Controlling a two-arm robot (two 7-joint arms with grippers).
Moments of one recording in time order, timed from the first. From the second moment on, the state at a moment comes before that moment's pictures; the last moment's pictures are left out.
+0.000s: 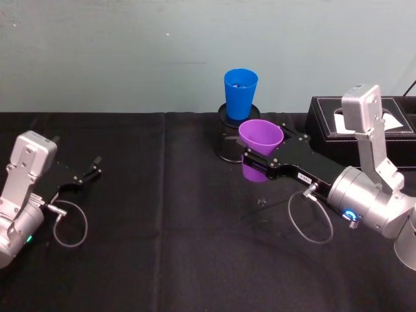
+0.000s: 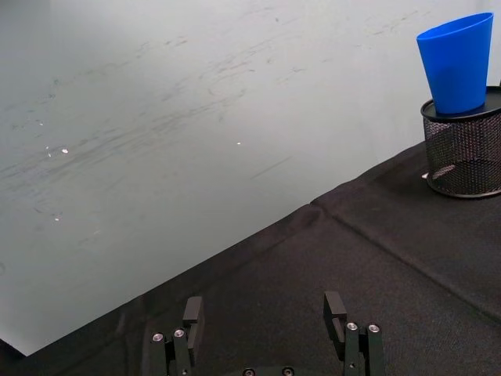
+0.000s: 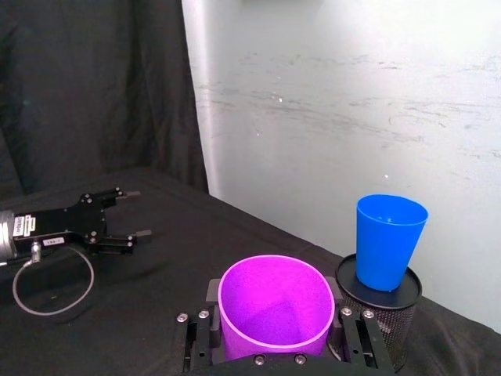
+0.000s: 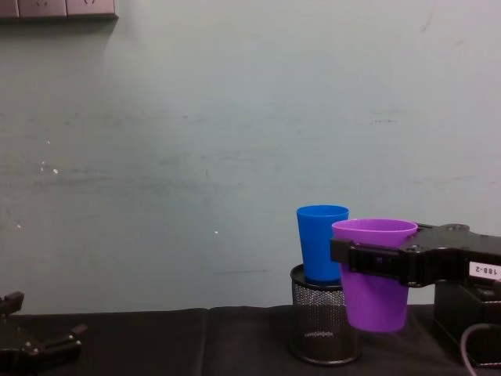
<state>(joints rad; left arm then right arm) -0.20 0.60 0.45 -1.41 -0.25 -0.12 0.03 0.22 0.47 -0.36 -1.63 0.43 0.09 0.43</state>
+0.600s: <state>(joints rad) -0.20 0.60 0.45 -1.41 -0.25 -0.12 0.03 0.22 0.47 -0.36 -1.63 0.43 0.09 0.43</state>
